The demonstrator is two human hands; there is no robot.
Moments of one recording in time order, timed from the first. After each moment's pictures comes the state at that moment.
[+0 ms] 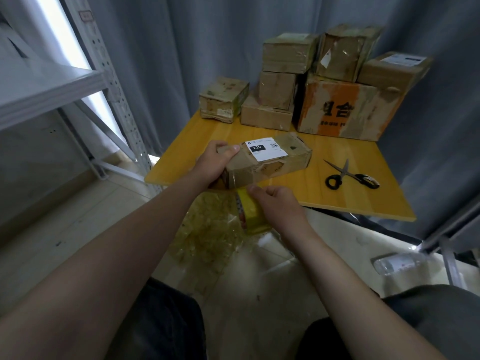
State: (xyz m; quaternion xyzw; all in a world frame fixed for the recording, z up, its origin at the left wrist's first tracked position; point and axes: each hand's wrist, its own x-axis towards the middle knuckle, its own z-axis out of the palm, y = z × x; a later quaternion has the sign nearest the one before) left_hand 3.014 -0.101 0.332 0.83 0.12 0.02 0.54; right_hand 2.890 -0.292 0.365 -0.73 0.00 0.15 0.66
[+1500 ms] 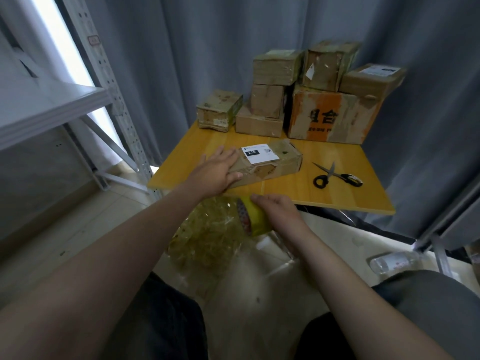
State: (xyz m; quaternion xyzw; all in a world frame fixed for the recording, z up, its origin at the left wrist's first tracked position) left_hand 2.973 -0.112 0.360 0.99 -0.14 0.03 0.09; right_hand 2.882 -0.312 0.347 -0.73 0.02 0.14 0.67
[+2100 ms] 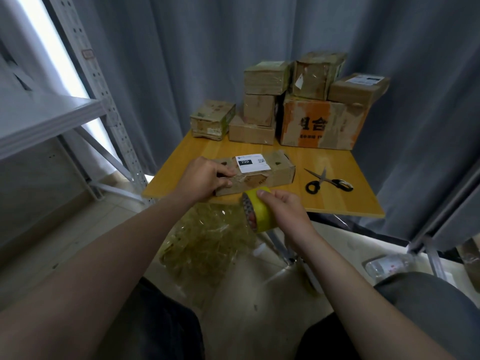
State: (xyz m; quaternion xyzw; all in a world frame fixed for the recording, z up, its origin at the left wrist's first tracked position) left_hand 2.962 -0.111 0.376 0.96 -0.13 0.15 0.21; right_hand 2.877 -0.330 0.370 -0.67 0.00 0.09 0.73
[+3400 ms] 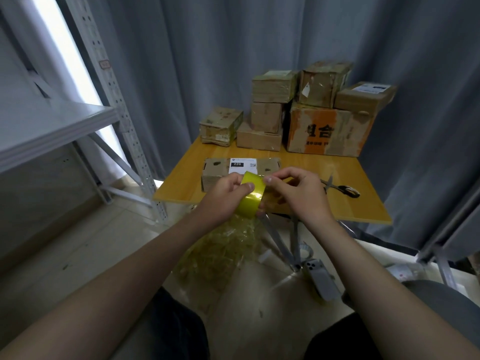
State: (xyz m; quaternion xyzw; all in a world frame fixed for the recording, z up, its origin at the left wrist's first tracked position) left_hand 2.874 -0.154 0.408 0.80 -0.05 -0.02 0.60; right_hand 2.903 -0.342 0.393 -0.78 -0.12 -0.11 0.60
